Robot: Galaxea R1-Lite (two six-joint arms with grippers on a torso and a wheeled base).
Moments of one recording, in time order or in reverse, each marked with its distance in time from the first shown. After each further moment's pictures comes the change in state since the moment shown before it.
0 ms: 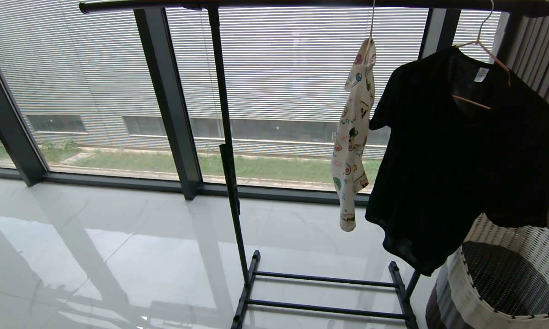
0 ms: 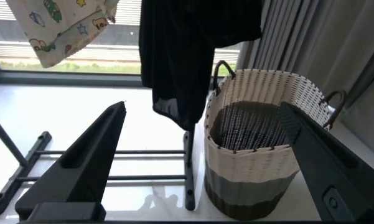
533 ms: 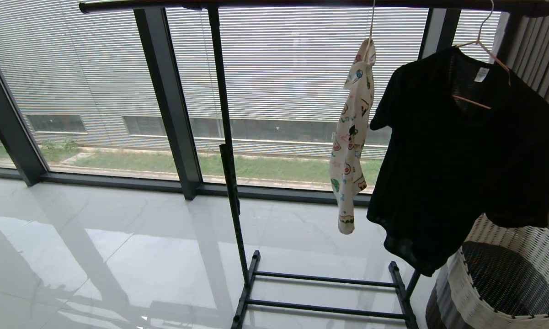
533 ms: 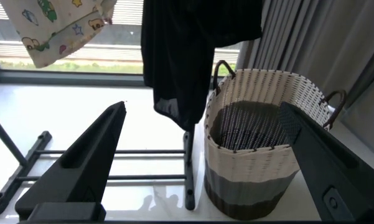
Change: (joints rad) left arm 0.000 0.000 0.000 0.000 0.000 0.000; right arm 0.000 0.000 0.000 0.001 0.000 -0.001
